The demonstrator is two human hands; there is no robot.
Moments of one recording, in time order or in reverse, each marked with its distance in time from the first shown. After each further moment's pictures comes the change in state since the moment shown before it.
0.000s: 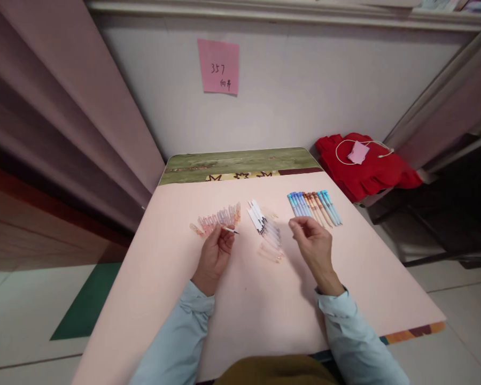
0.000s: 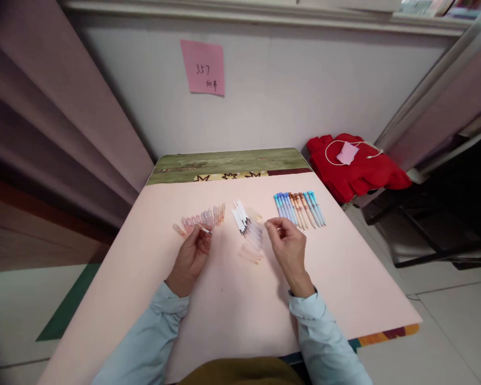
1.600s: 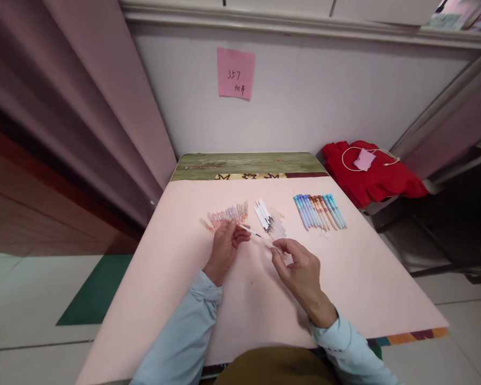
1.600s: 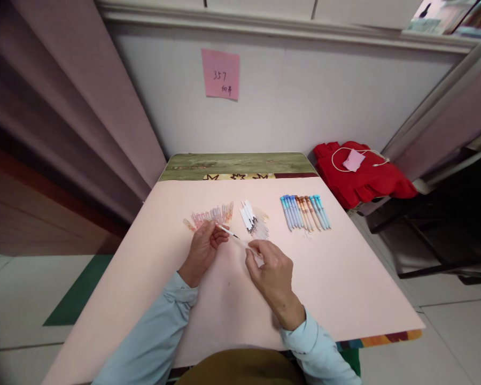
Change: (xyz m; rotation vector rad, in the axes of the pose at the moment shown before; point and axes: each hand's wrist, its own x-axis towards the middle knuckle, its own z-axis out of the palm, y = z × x) left_hand -0.002 -0.009 -0.008 0.396 -0.231 0.222; right_hand -0.061 -0.023 0.017 -0.383 -0.102 -0.426
